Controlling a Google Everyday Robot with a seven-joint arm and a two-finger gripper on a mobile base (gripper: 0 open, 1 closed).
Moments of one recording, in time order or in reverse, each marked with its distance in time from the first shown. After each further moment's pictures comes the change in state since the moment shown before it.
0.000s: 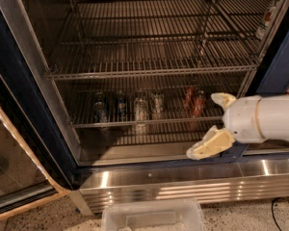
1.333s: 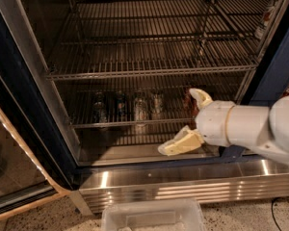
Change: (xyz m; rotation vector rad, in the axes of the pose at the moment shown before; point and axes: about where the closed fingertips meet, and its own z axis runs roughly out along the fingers) arm -0.042 0.016 0.042 0.079 -0.178 -0.063
